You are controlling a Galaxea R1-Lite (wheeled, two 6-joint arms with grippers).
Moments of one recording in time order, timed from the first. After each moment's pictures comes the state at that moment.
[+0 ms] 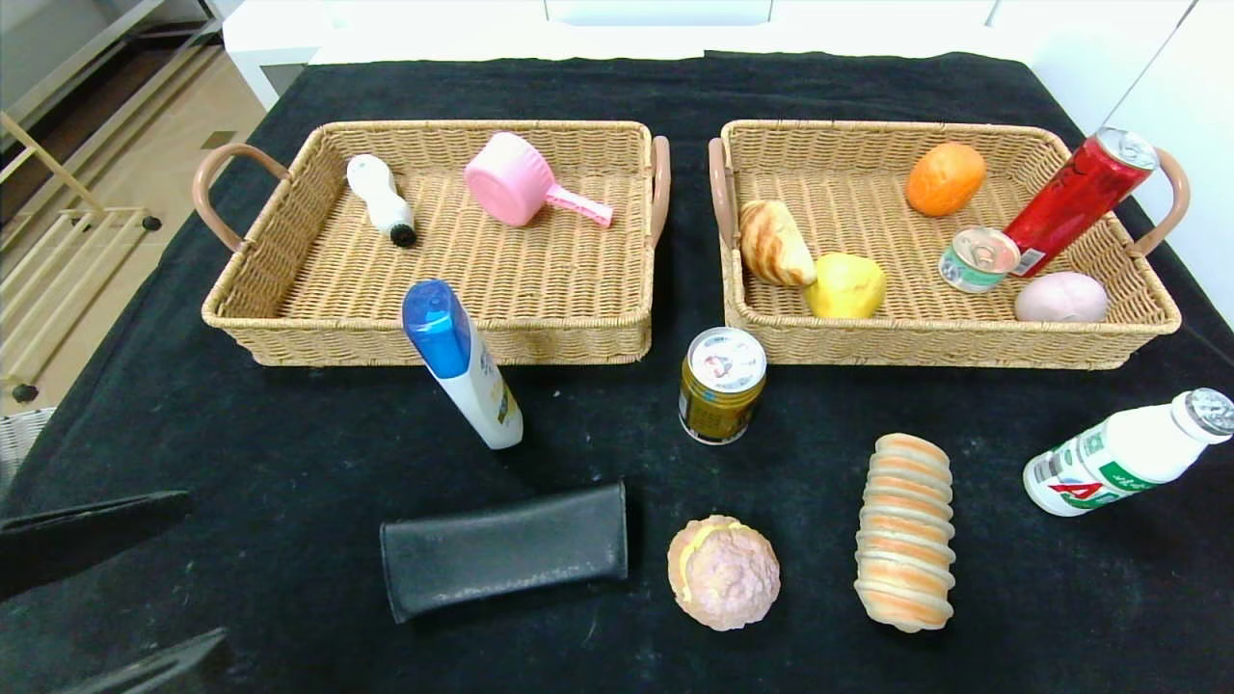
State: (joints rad) left arm -0.46 0.76 -0.64 -0.02 -0.28 -0.08; right arm 0.24 0.65 -0.63 0.07 0.25 -0.01
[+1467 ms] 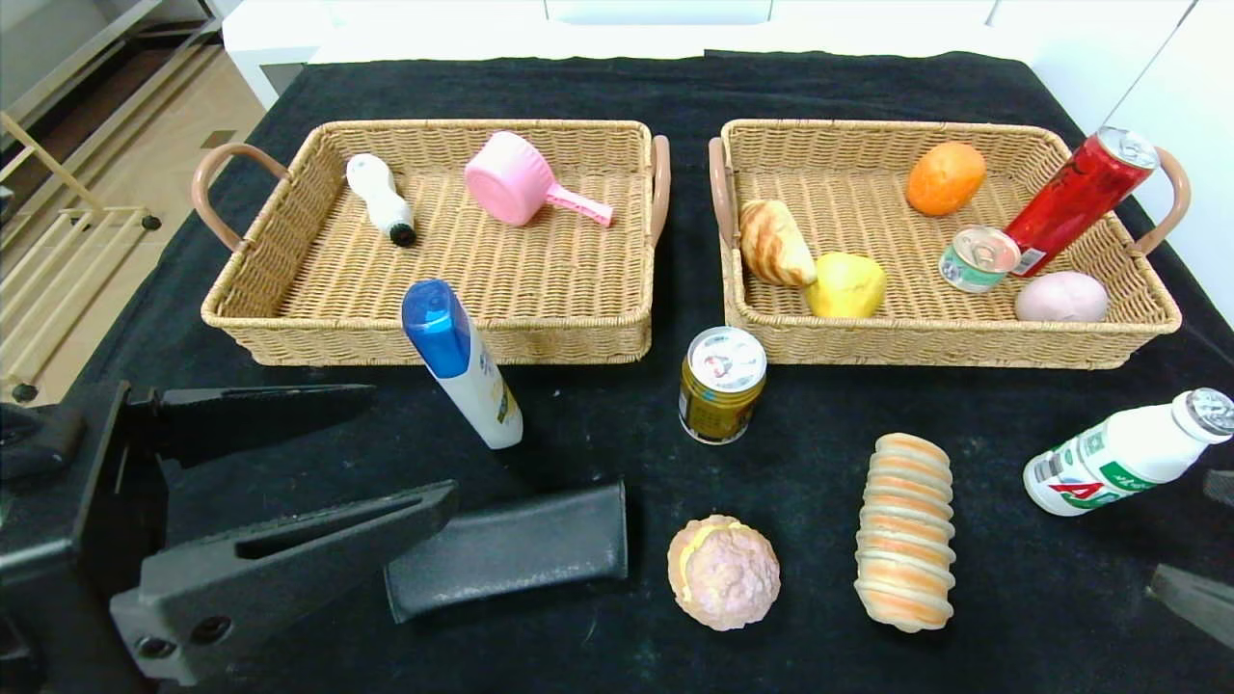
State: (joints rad) left arm -0.60 1.04 -0.80 -0.10 -0.24 -0.05; right arm 0.39 0.83 -0.64 0.03 0.21 0.00
